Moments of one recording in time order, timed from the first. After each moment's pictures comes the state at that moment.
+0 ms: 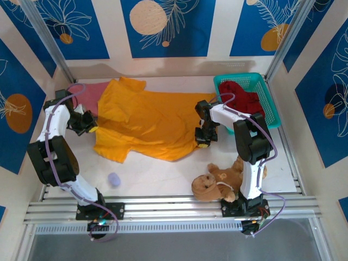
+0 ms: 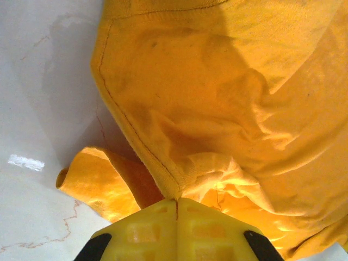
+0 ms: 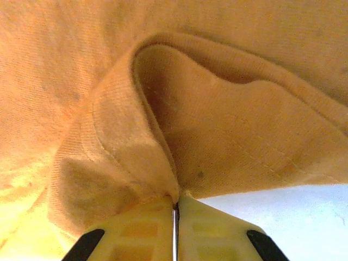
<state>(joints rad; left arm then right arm) 0.30 1.66 1.36 -1.07 0.36 -0.29 0.40 1.96 1.34 -1.04 -0.19 0.48</state>
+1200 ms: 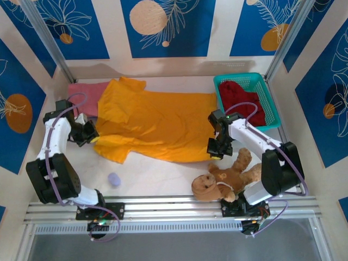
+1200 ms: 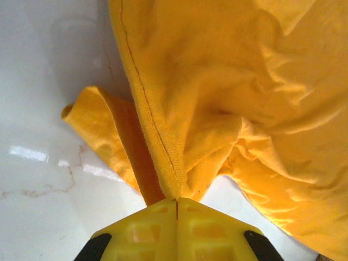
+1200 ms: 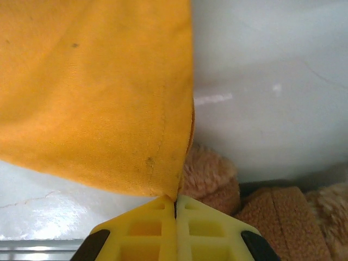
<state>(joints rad) 0.30 1.44 1.14 -1.08 0.37 -0.28 0.40 1.49 1.03 -1.15 -0.16 0.61</state>
